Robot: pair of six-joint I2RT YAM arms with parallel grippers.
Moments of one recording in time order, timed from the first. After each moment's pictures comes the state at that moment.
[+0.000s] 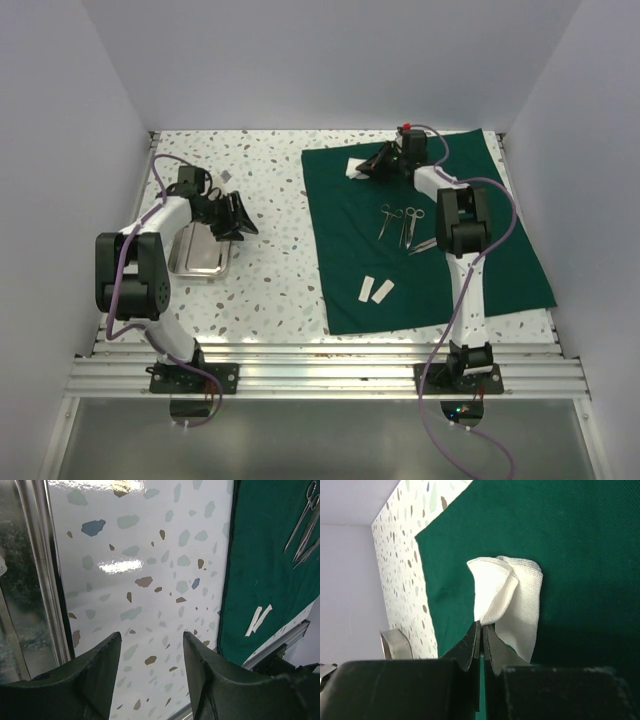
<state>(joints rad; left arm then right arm) 0.01 1.72 1.12 -0.53 0.56 -0.31 0.14 2.51 1.91 0.01 -0.53 0.84</state>
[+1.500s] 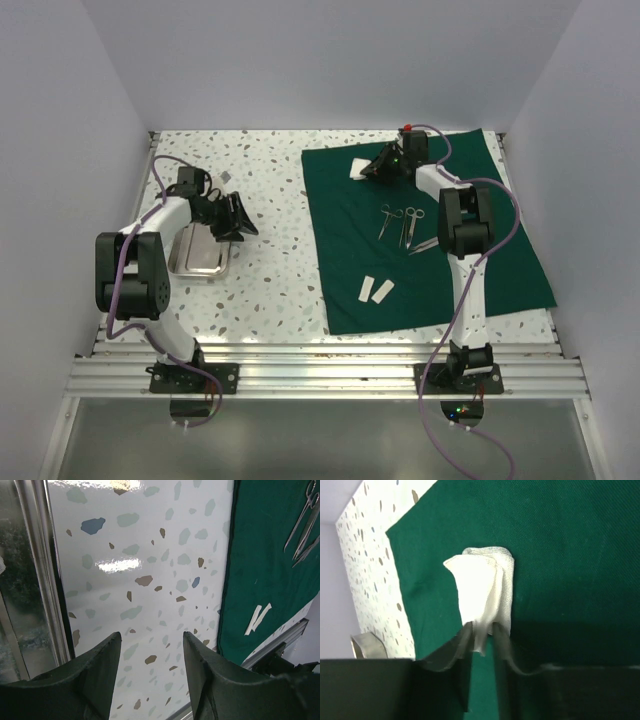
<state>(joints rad) 0.02 1.72 1.12 -0.53 0.57 -0.30 0.14 2.46 1.89 -0.09 -0.45 0.74</state>
